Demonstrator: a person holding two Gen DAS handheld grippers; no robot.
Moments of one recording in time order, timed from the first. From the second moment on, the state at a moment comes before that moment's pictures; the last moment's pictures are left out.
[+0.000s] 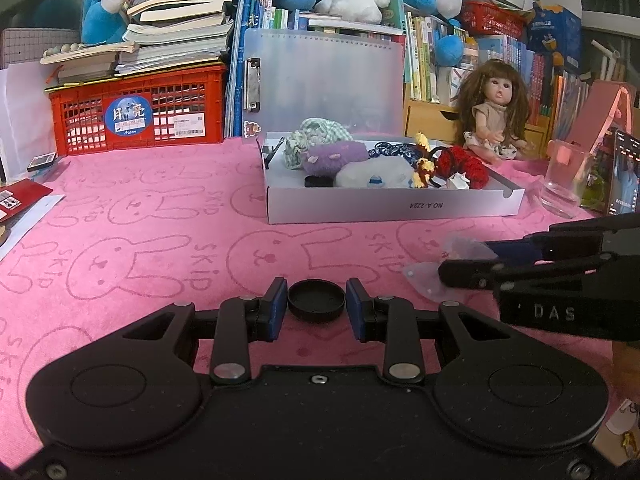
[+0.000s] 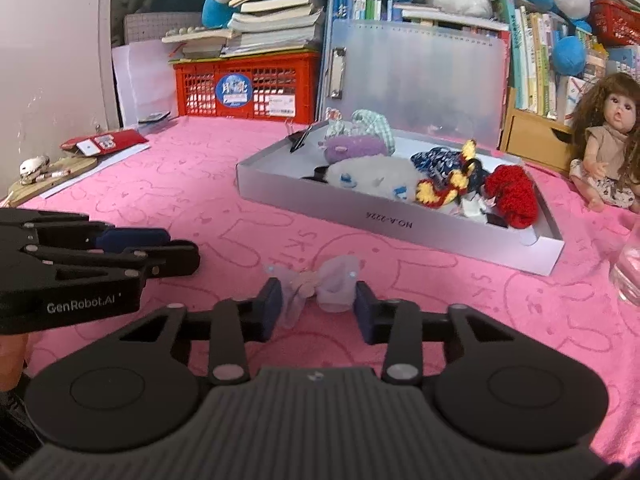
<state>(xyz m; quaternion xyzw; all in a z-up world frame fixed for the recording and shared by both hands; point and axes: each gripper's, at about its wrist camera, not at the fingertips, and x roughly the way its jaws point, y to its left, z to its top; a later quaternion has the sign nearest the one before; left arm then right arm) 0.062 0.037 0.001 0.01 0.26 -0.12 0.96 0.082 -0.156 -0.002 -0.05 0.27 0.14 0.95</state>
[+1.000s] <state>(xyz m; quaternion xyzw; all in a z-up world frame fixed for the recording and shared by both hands) 0.070 0.012 0.013 0.00 0.25 -0.15 0.96 0.081 -0.185 0.010 -0.02 0.25 0.10 0.96</state>
